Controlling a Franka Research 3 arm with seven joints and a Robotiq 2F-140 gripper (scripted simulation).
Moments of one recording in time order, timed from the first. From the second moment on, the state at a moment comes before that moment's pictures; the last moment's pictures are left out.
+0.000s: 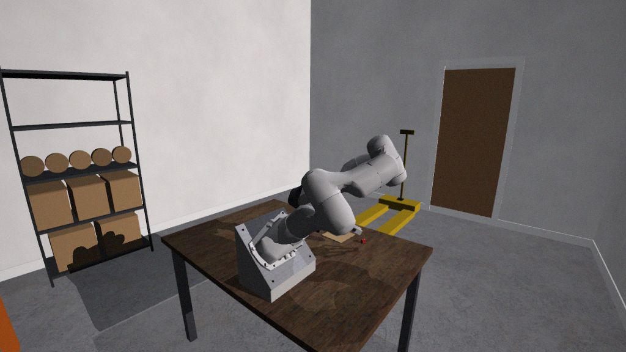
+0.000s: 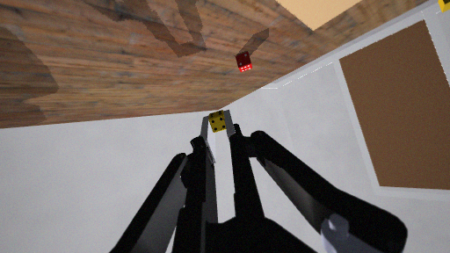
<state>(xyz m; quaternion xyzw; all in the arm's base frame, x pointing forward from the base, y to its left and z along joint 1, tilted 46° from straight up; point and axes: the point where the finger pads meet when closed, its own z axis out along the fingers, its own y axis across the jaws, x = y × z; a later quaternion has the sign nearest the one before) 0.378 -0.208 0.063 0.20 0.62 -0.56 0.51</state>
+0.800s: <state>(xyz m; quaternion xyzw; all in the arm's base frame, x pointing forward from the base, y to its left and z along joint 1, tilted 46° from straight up) 0.370 -0.254 0.025 0.20 0.61 -0.56 0.52</state>
